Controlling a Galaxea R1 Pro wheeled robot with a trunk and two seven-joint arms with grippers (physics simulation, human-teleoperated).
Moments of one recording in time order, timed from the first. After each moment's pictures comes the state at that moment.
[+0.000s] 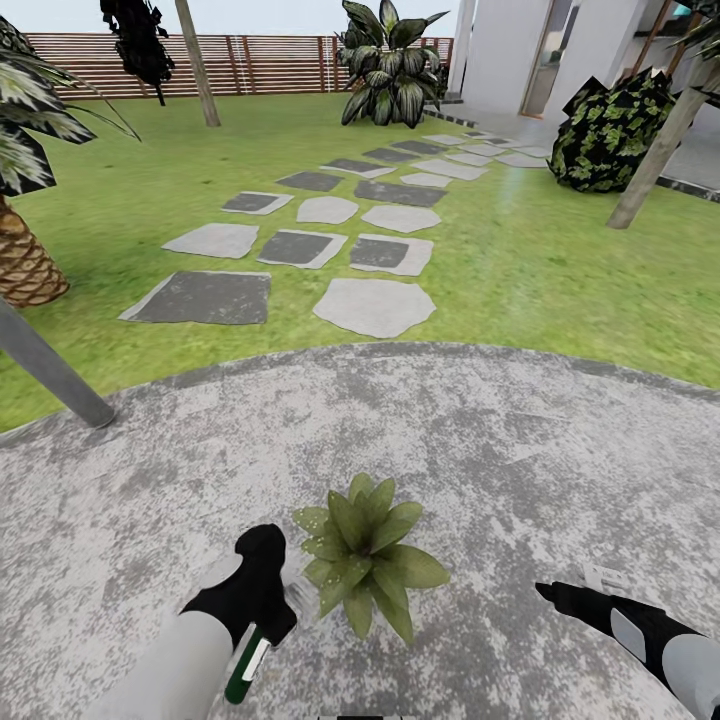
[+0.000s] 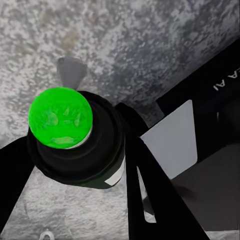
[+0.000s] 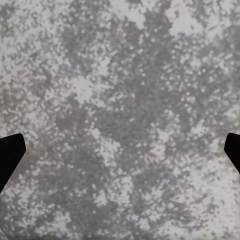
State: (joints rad) left arm -0.67 -0.16 -0.03 -0.67 -1.31 0.97 -1.12; right arm -0.76 -0.35 0.64 -0.02 -0.88 0.06 0.30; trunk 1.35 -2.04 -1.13
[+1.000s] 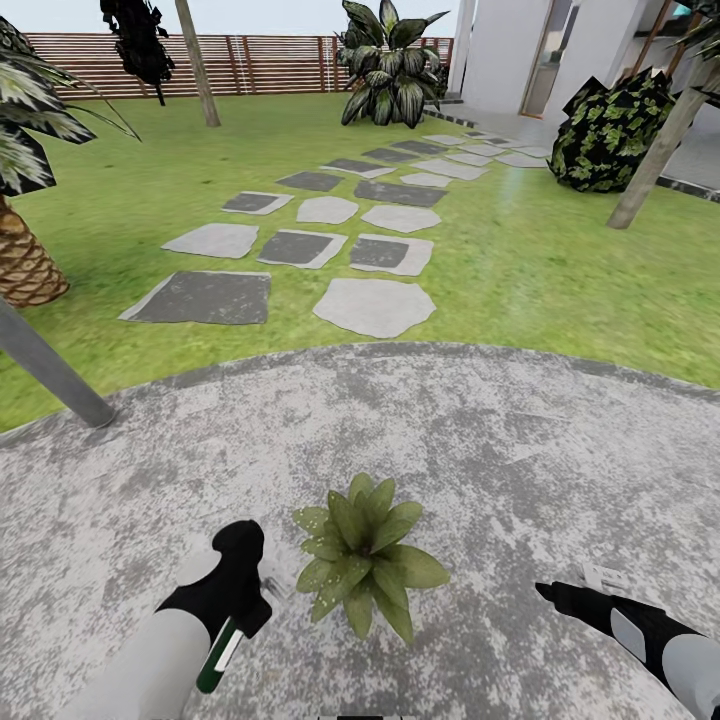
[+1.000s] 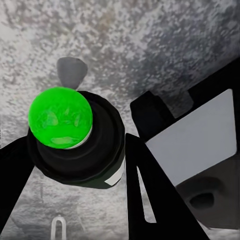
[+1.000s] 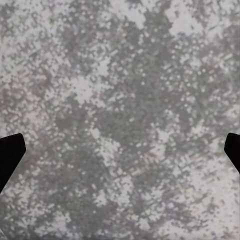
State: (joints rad) left arm -0.67 -0.08 -0.03 -0.70 -1.32 0.97 -1.12; right arm -0.76 -0.35 0.64 -0.02 -0.88 0.06 0.30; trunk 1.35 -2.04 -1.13
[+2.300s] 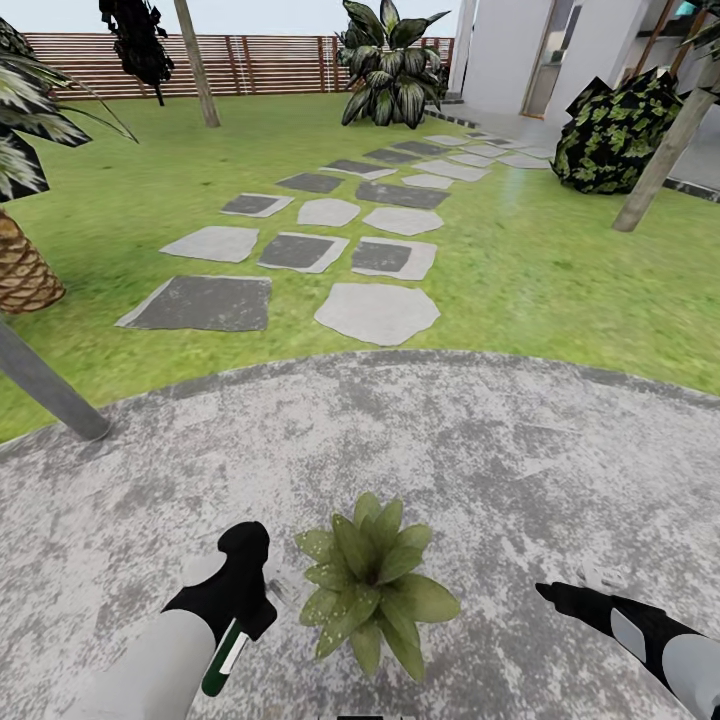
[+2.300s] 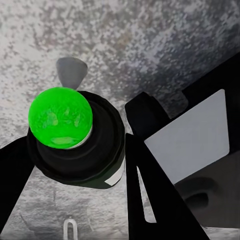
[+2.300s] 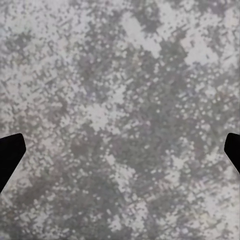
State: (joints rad) left arm -0.67 -0.10 -0.04 -0.69 -1.32 0.97 -1.12; right arm -0.76 -0.35 0.64 -0.02 -0.88 0.06 0.30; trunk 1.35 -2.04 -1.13
